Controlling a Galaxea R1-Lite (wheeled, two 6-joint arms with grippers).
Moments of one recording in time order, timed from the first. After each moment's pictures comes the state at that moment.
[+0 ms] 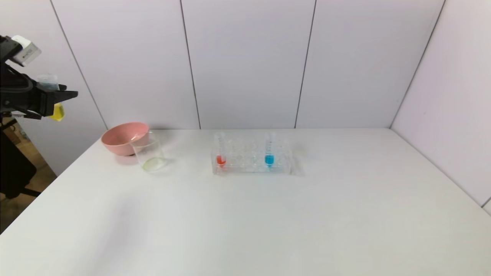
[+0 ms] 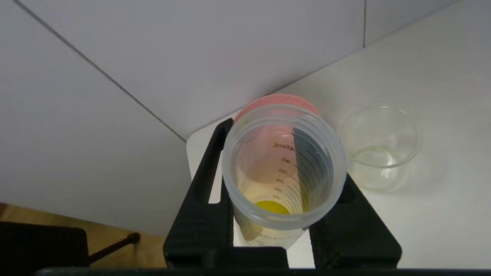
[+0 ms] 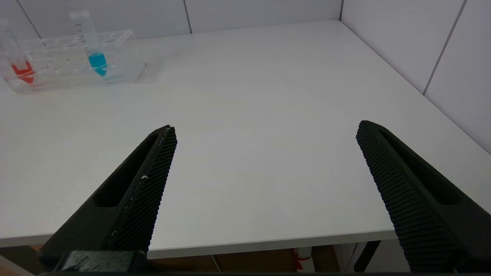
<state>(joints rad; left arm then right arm) 0.42 1.74 -1.41 -0.07 -0.58 0.53 0.00 0.00 0.00 -0.01 -0.04 0.10</state>
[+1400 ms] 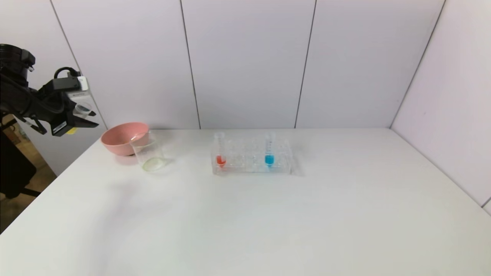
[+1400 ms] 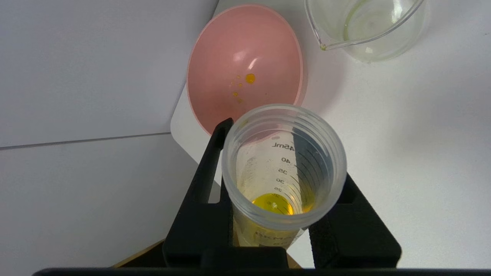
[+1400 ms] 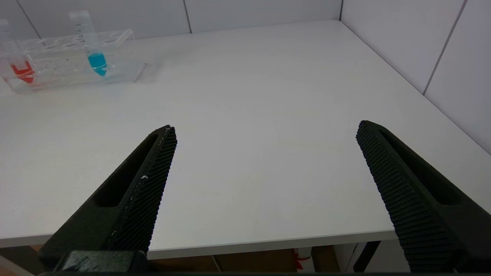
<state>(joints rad) 0.36 2.06 -2.00 0.70 -0.53 1.33 0.00 0.00 0.00 -0.01 -0.04 0.09</state>
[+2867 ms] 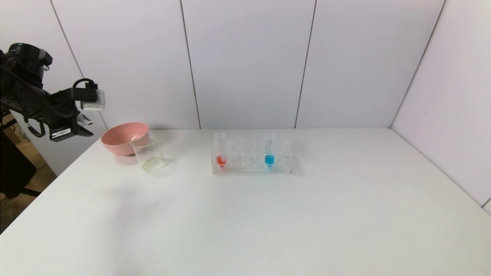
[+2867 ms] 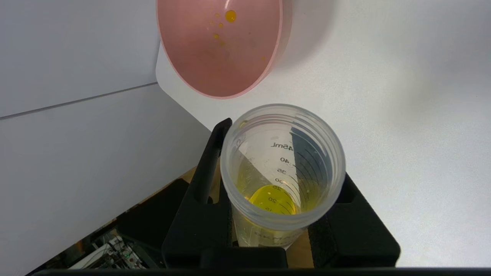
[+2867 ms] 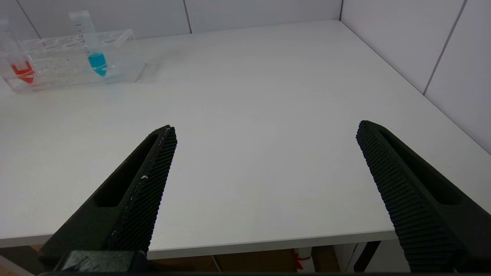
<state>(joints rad) 0.28 2.04 -2.00 0.79 -0.21 1.38 0.00 0.00 0.00 -0.01 -0.04 0.10</state>
